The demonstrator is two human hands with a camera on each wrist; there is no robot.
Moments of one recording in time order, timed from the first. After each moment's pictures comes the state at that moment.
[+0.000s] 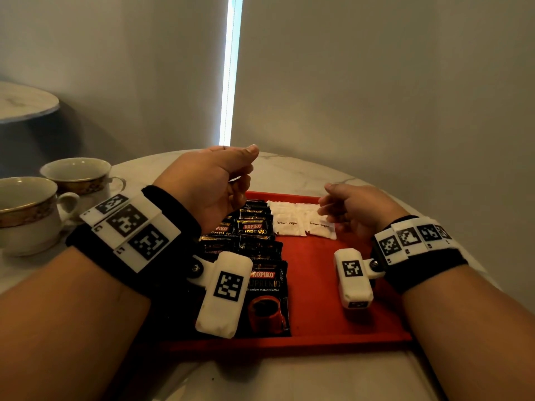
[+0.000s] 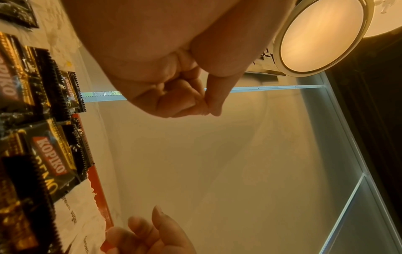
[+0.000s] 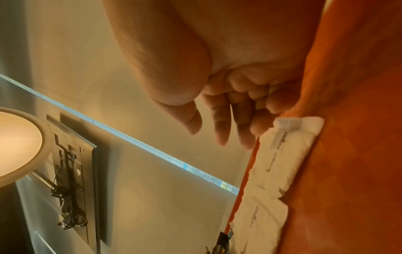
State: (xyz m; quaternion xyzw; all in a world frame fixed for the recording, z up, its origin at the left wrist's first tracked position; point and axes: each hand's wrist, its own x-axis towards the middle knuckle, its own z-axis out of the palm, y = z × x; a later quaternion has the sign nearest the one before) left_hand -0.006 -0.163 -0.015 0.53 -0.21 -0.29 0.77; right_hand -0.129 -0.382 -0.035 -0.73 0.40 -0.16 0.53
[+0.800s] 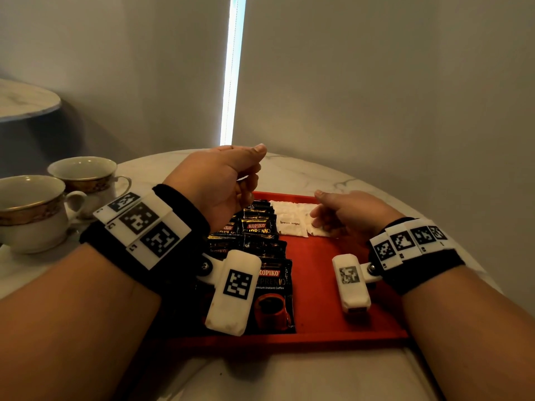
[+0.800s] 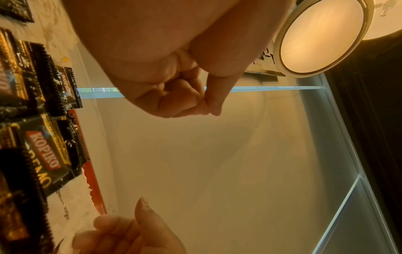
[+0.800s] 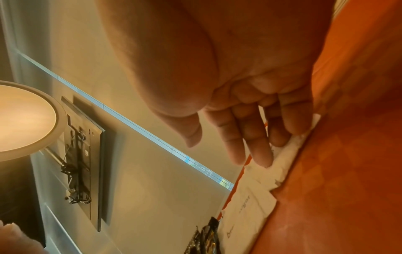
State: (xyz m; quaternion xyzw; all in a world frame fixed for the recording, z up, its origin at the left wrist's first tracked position) left_hand -0.008 -0.163 -0.015 0.52 -0.22 -0.30 0.77; right_hand -0.125 -0.374 -0.041 -0.78 0.38 -0.11 0.48
